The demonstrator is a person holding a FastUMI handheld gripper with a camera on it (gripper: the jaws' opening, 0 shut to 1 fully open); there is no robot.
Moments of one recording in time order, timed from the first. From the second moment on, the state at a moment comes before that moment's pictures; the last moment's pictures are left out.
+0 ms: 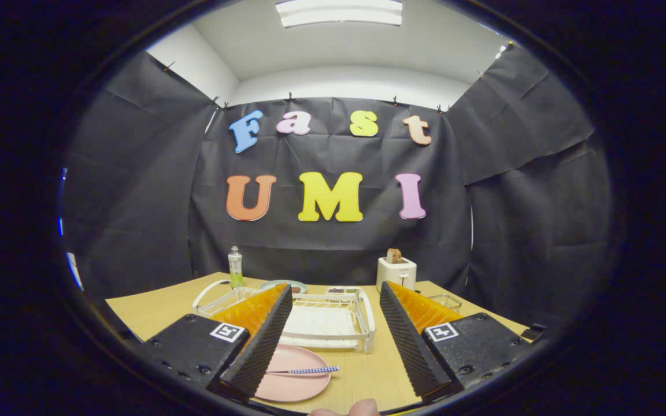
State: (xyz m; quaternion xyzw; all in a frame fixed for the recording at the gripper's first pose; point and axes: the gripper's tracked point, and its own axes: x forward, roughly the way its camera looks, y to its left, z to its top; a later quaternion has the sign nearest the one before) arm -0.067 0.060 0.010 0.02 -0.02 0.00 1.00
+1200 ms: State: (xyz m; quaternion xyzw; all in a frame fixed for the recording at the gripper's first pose) arm -0.082 0.074 -0.014 0.04 -0.02 0.02 1.00
